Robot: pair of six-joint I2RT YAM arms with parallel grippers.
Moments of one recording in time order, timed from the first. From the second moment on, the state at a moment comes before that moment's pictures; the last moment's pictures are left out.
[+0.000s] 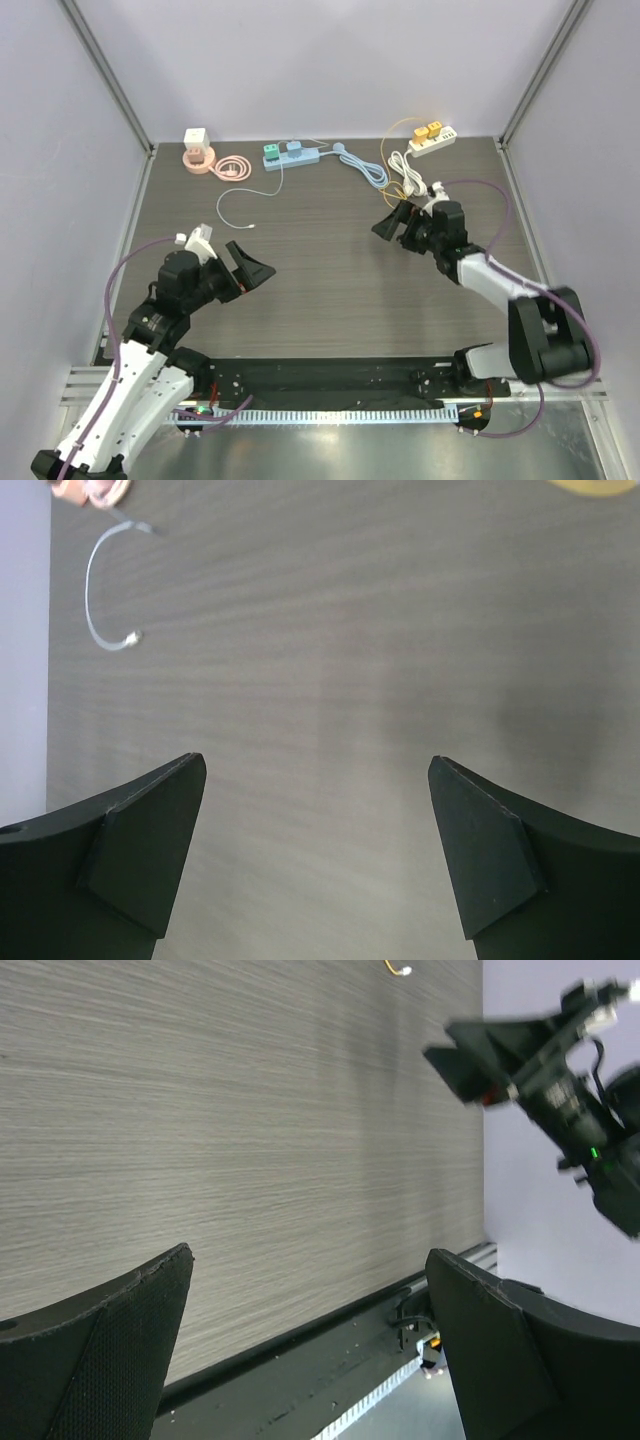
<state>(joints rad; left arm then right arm) -0.37 0.57 0.61 -0.53 0.24 -0.85 0.21 1.30 0.61 0.17 -0.30 0.64</state>
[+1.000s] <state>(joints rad) -0.37 0.65 0.67 -0.46 0.31 -0.73 -0.08 1.97 1.33 0.14 -0.22 0.50</state>
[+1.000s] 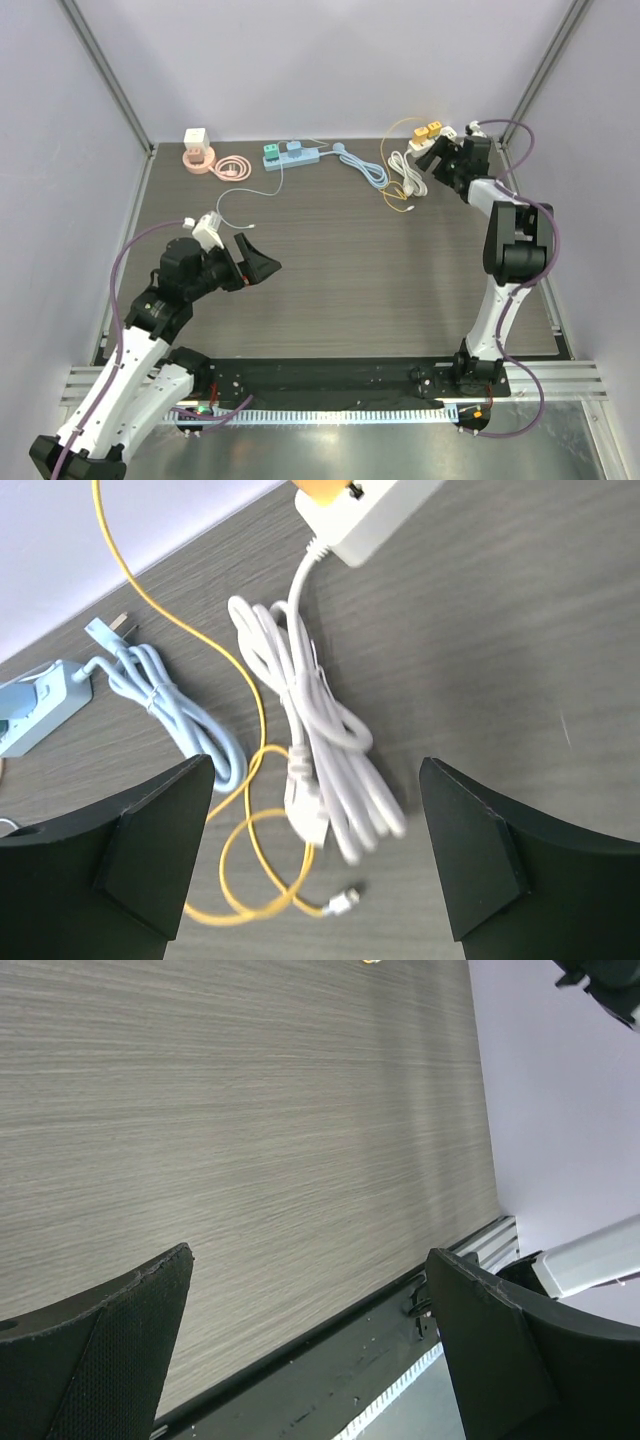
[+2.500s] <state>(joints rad) -0.38 0.70 0.72 -0.47 0.35 -0.74 0.03 1.47 0.81 -0.23 0.06 0.48</state>
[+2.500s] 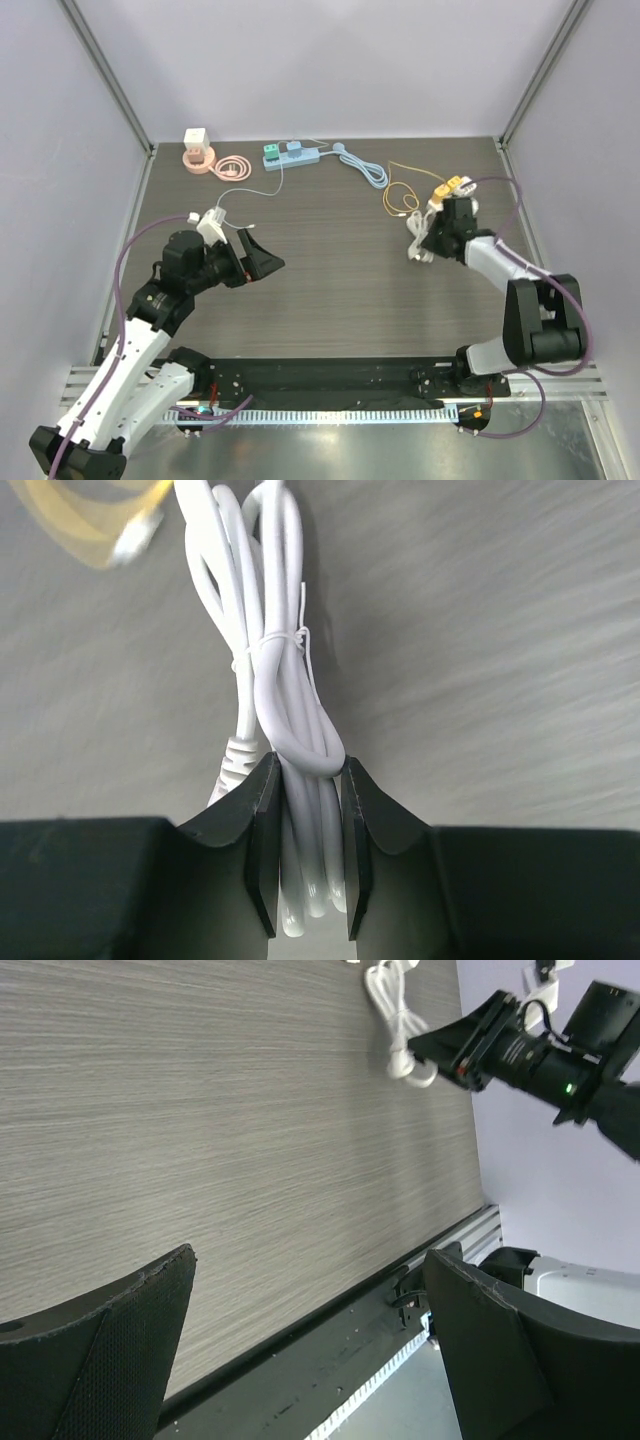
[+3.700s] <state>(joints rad) -0.79 1.26 0.95 -0.42 0.12 -0.68 0.54 0.97 0.49 -0.20 0.05 0.71</state>
